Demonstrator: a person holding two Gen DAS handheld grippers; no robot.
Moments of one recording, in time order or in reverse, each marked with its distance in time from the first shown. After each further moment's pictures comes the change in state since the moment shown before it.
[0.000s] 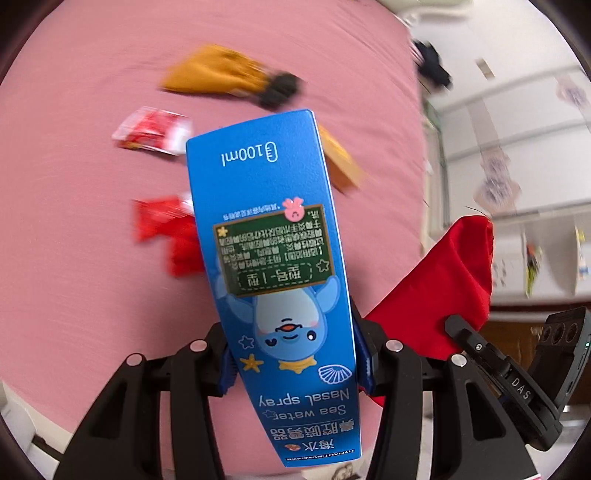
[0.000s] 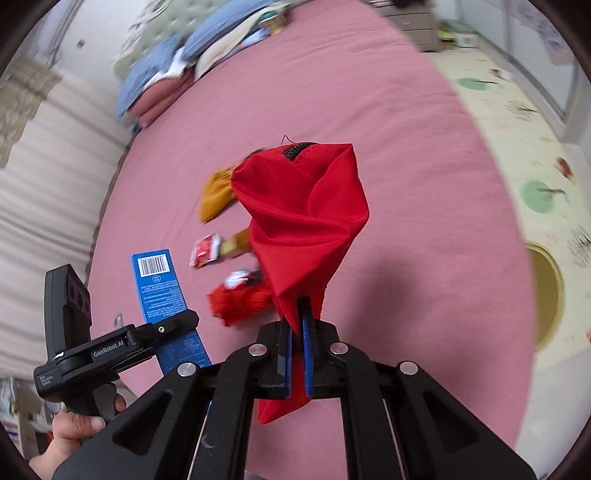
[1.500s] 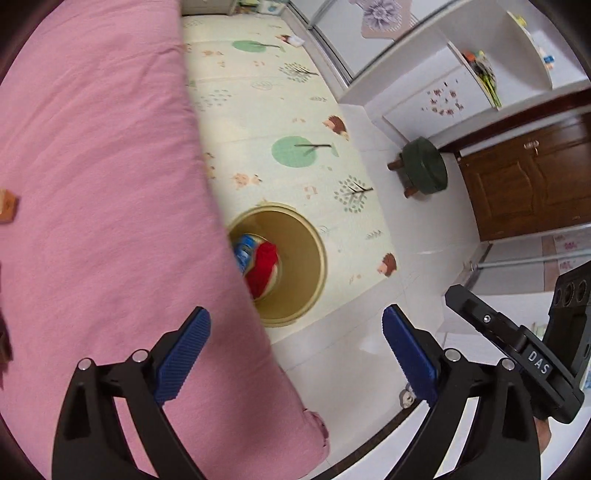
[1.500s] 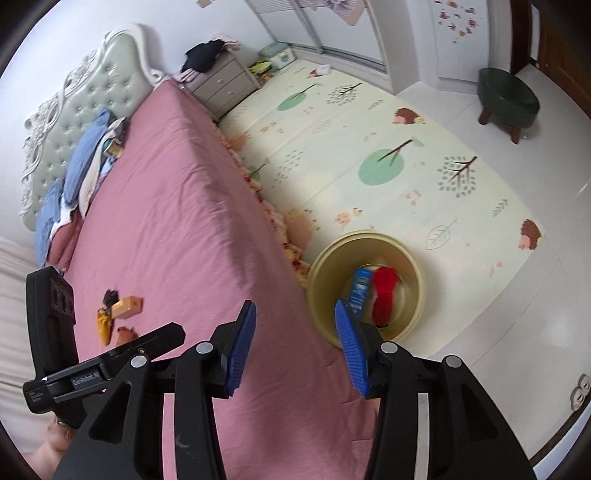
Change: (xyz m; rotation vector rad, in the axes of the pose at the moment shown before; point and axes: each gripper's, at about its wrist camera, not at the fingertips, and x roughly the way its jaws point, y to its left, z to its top) left arm 0.213 -0.324 -0.090 0.587 0.260 -0.006; right arm -0.153 -0.319 -0.052 0.450 -0.223 -0.181
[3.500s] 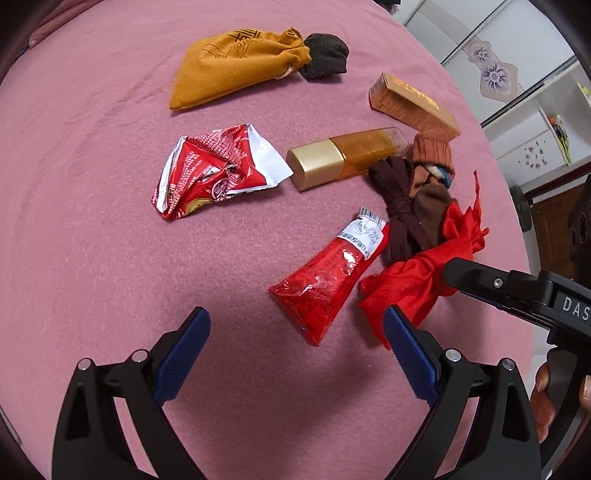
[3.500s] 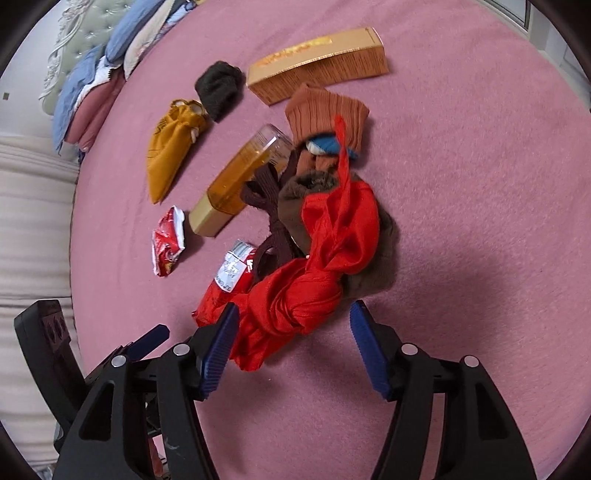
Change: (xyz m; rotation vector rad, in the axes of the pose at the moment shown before) left arm -0.159 0.478 -0.155 -0.146 -0.123 0.235; right arm 0.251 0.392 -0.254 -0.177 0.323 0.069
